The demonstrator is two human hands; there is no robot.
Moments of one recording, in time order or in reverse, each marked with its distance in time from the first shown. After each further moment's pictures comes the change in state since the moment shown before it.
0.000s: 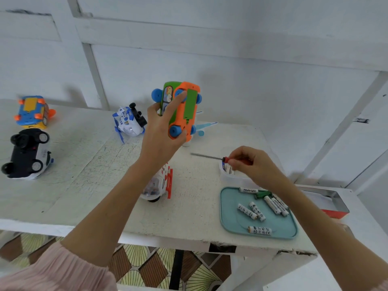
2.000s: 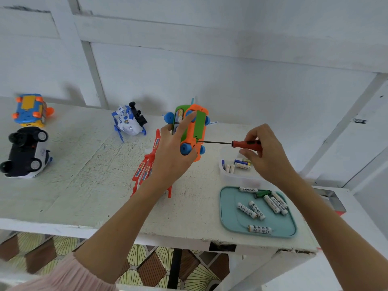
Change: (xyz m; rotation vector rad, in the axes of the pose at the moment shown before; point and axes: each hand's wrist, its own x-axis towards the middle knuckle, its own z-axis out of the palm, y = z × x) left_hand -0.031 -0.004 0.026 -0.015 -0.088 -0.105; right_hand 0.004 -0.009 -0.014 -0.322 0.277 -0.256
